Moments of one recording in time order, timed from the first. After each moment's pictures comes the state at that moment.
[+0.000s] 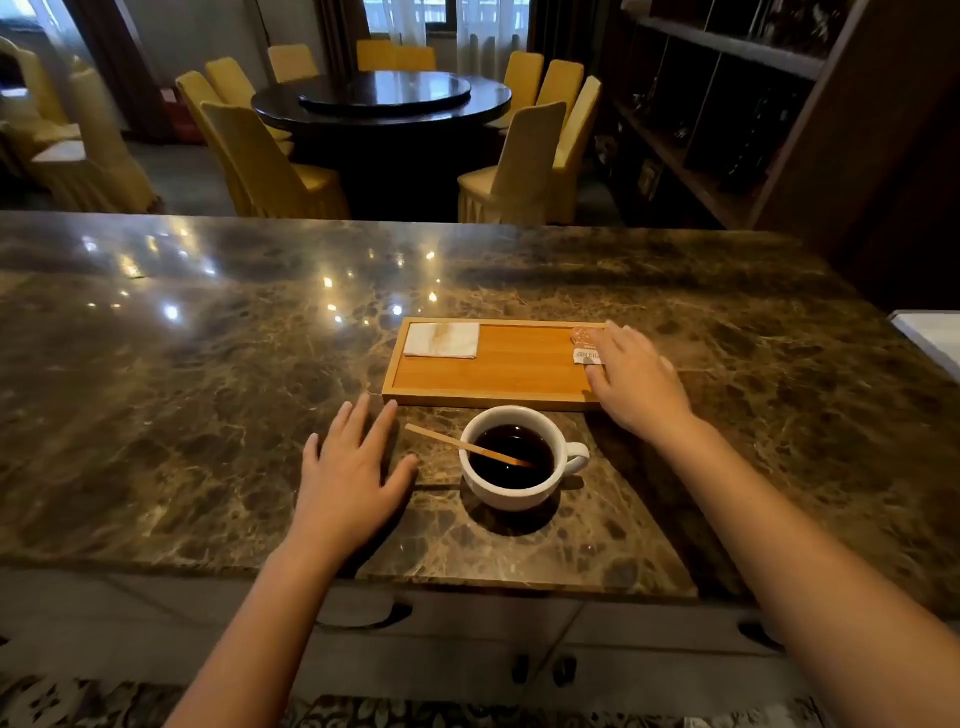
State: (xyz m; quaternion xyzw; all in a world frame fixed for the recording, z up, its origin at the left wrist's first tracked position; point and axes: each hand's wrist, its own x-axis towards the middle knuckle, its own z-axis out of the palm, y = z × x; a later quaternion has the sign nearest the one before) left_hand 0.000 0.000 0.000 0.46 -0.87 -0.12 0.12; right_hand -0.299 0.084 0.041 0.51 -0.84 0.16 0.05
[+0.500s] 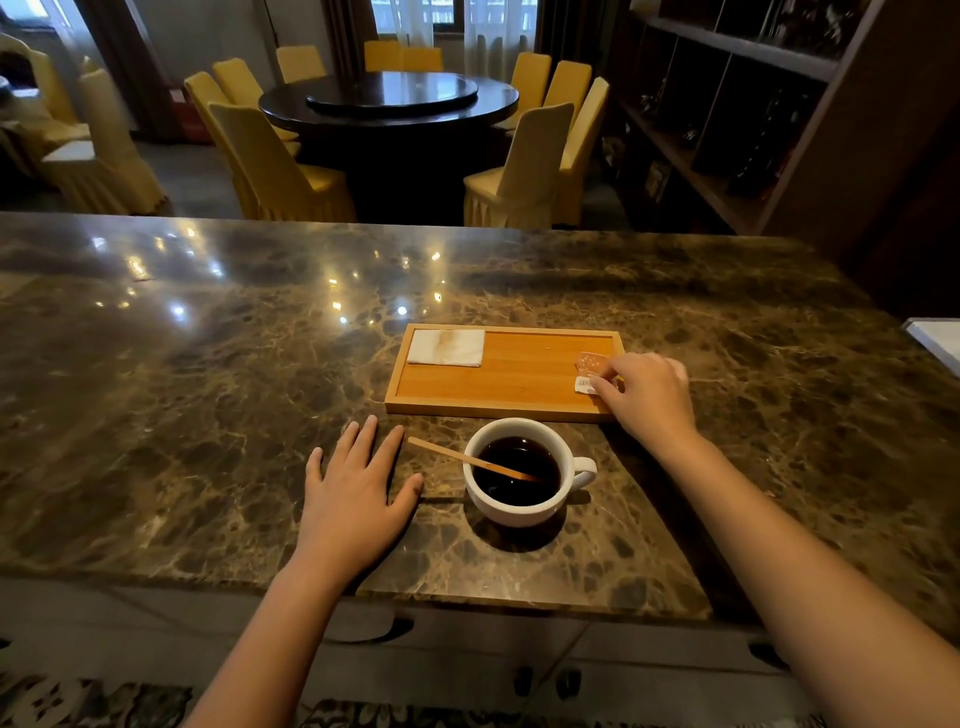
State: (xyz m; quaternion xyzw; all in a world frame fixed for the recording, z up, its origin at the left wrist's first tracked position) left_hand -0.002 0.002 -0.010 0.47 -0.87 -0.11 0.10; right_hand -0.303 0.080 0.034 0.49 -0.85 0.20 0.06
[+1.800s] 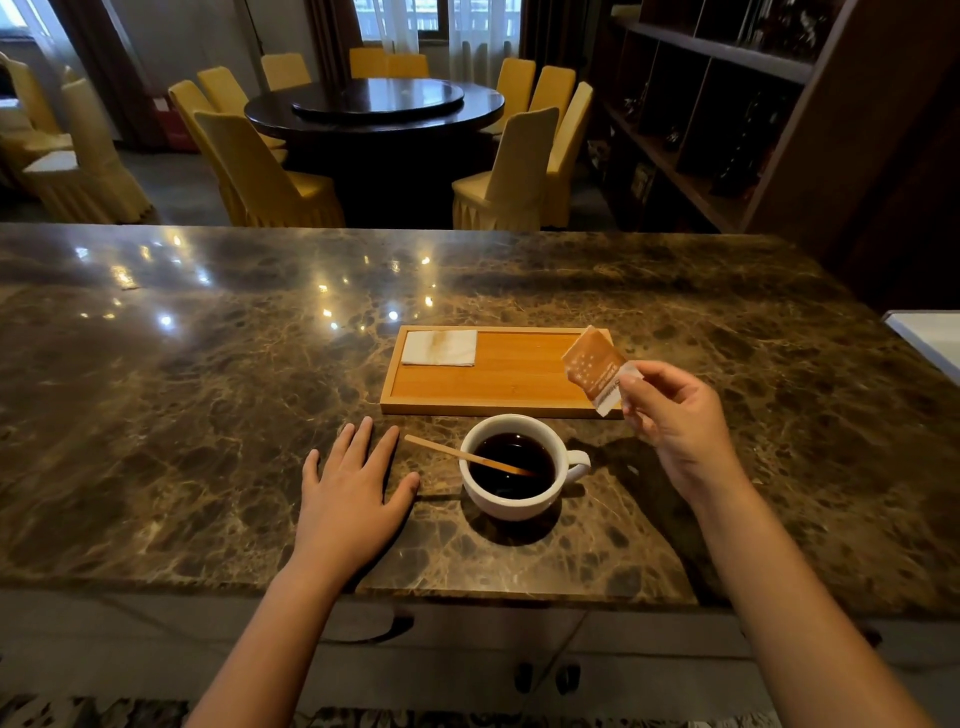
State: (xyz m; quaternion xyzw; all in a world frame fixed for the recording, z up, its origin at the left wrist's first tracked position) left_hand 0.000 0.000 -0.010 0.47 -0.87 -0.11 0.10; right_hand -0.265 0.143 0.065 0.30 -0.60 0.69 -0.27
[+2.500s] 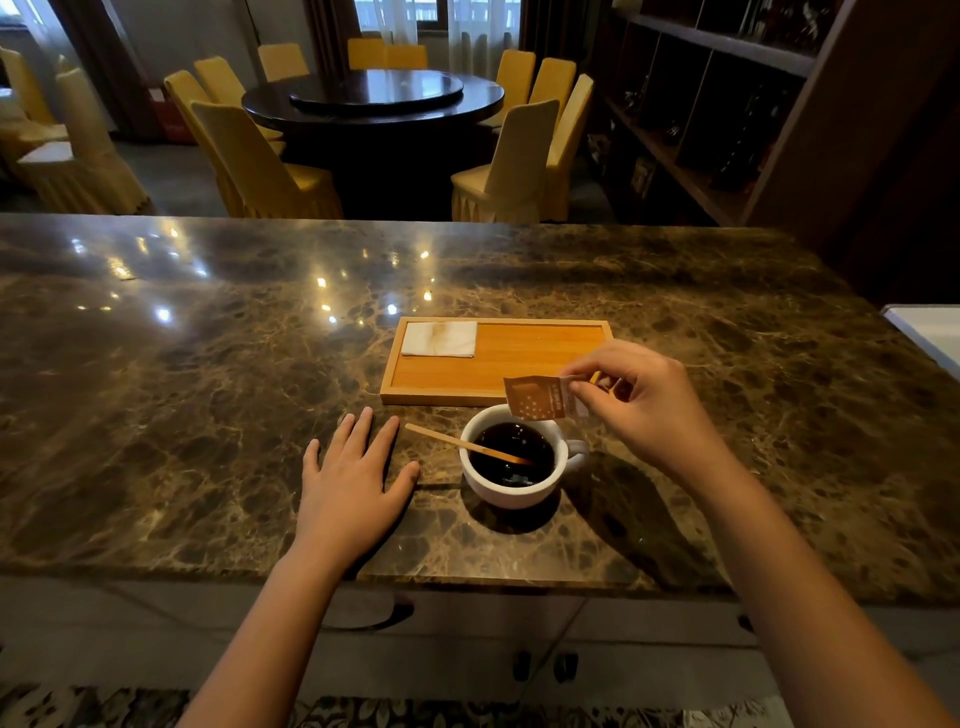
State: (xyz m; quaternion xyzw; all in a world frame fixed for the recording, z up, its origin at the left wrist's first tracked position) left_hand -0.001 0.000 -0.010 0.47 -0.87 -0.11 0.10; right_hand -0.238 0.139 0.099 0.60 -0.68 0.41 -0.03
